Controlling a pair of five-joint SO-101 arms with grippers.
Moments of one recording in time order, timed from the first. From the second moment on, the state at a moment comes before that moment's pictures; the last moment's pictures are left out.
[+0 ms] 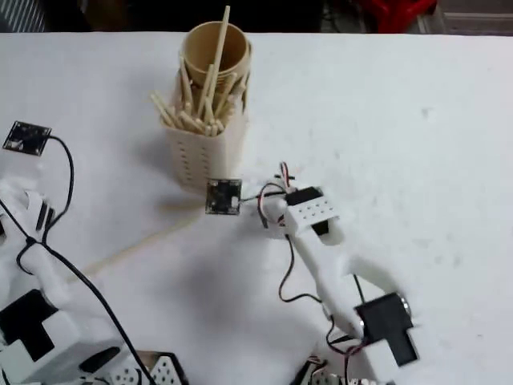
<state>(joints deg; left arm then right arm) -45.5 -2.5 30.8 50.2 -46.1 -24.5 -3.7 42.5 37.6 68.3</state>
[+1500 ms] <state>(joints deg) -45.6 -2.2 30.8 49.4 -46.1 -23.0 -11.6 27.1 70.1 62.3</state>
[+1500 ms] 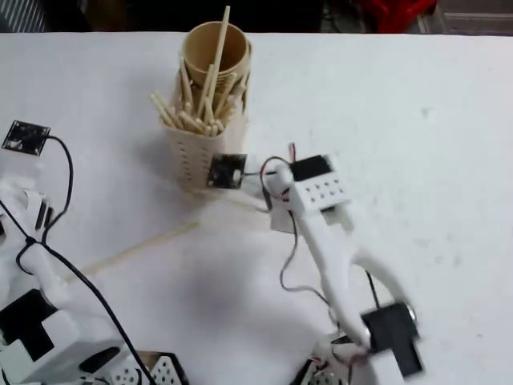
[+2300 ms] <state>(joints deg) -48.7 -2.2 30.9 49.8 -46.1 -28.4 -8.6 40.8 62.3 54.8</state>
